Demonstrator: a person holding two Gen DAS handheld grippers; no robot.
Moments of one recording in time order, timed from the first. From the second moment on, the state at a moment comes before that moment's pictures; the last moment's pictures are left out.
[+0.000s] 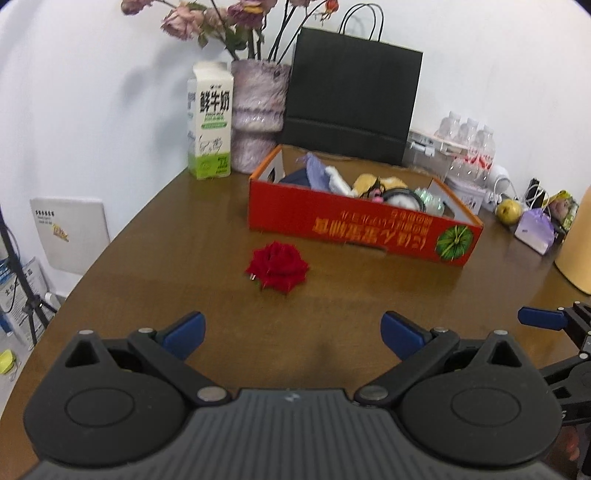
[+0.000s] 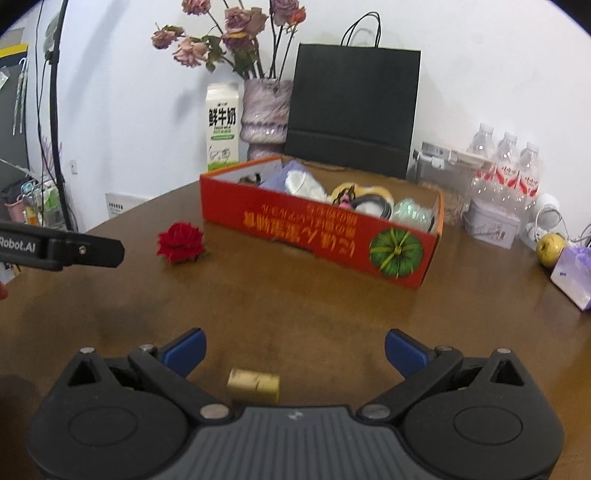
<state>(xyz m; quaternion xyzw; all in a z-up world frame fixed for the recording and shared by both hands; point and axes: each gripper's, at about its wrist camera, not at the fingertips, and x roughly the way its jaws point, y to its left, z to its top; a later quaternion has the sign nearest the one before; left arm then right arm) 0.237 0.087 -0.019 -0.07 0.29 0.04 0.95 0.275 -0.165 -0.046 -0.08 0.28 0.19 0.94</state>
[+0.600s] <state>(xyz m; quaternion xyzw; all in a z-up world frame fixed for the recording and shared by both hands) 0.198 0.099 -0.026 -0.08 0.31 0.06 0.94 0.264 -0.162 -0.075 -0.08 0.32 0.20 0.92</state>
